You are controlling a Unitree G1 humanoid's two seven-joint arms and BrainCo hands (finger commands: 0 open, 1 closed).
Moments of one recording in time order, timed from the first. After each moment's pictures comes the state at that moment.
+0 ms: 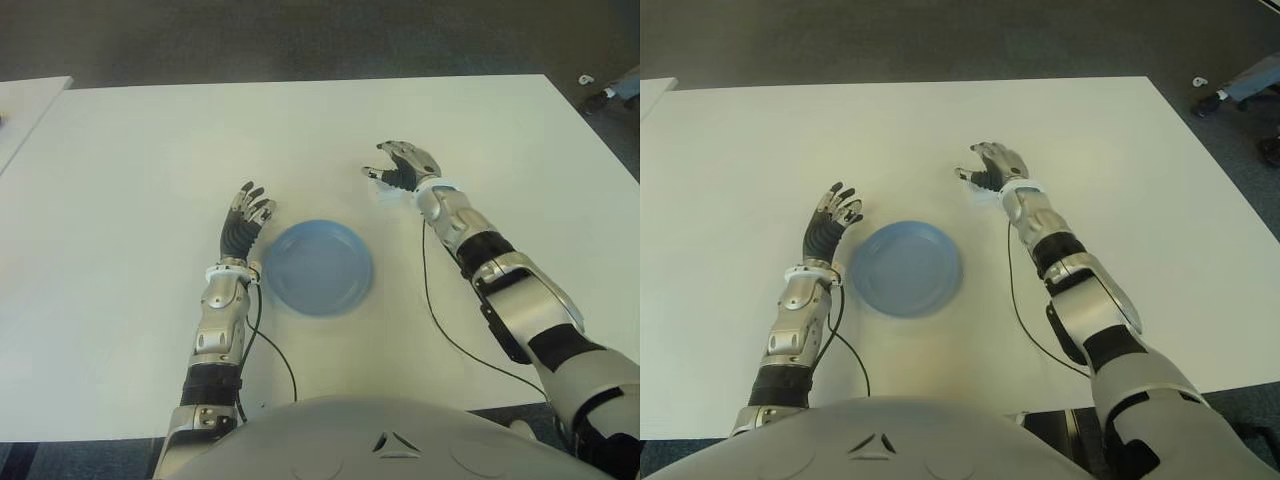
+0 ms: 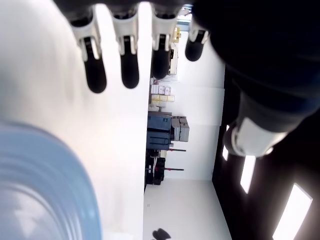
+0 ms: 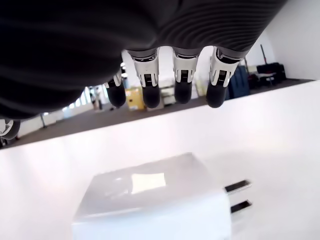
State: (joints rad) left arm 0.06 -0.01 0.06 0.11 -0.06 -0.05 -0.01; right arm -0.80 -0.28 0.51 1.05 -0.74 -0.08 -0.17
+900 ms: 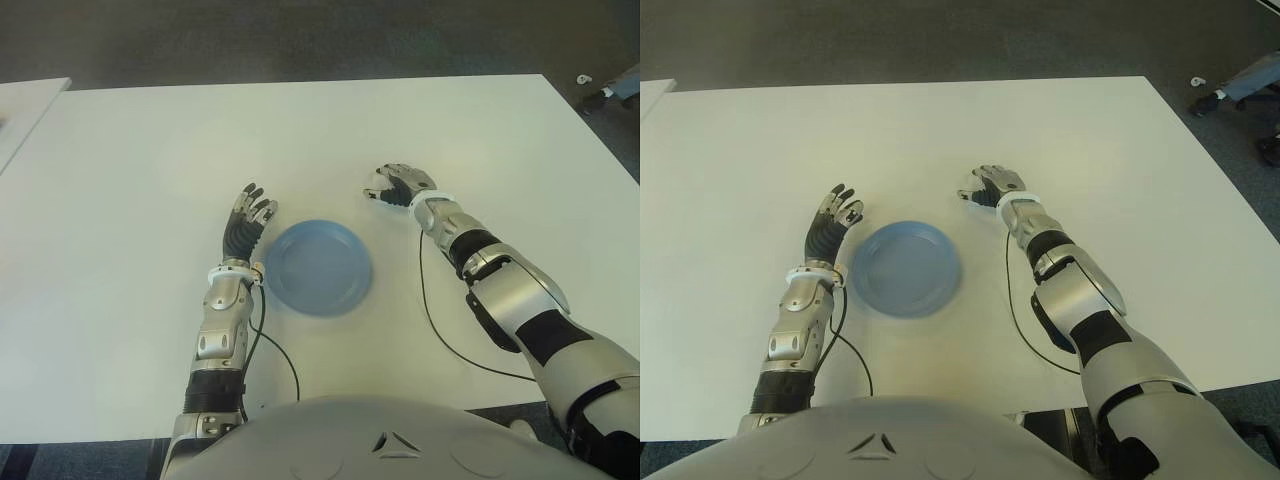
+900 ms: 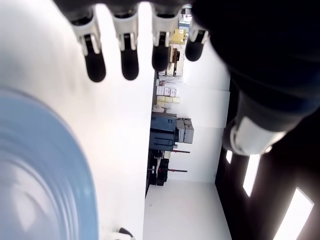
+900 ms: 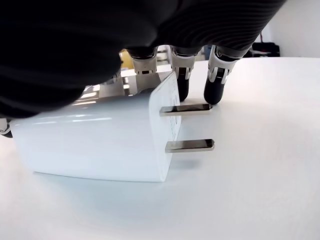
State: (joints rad) left arm 0.10 -0.04 0.05 0.03 -0.07 0.03 0.00; right arm -0.86 -0.25 0.58 1.30 -0.75 -0.14 -0.16
